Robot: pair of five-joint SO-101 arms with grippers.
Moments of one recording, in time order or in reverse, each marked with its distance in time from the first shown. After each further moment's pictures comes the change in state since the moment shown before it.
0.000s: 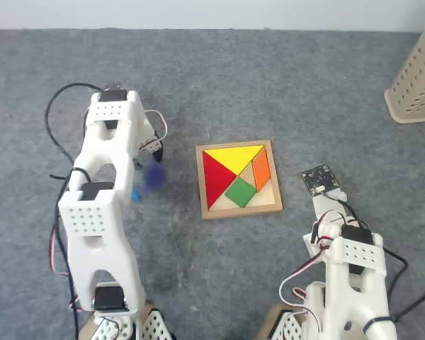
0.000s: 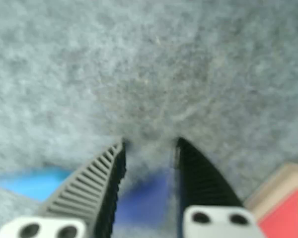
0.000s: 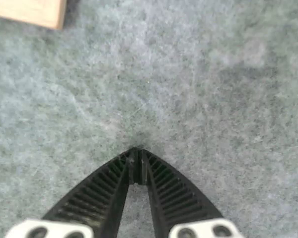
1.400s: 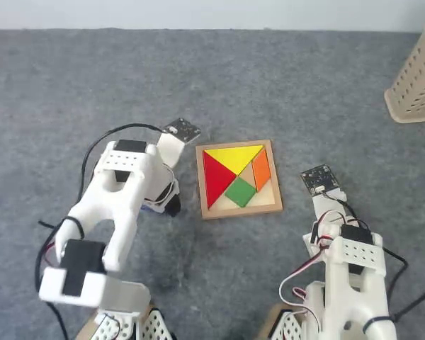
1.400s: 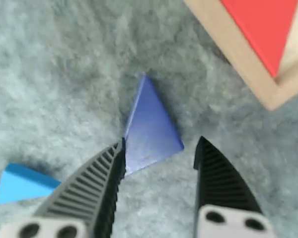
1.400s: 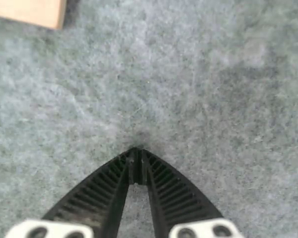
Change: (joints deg) left arm 8.7 -38.9 53.0 -18.1 -57.1; right arm 0.0 0.0 0.0 0.0 0.0
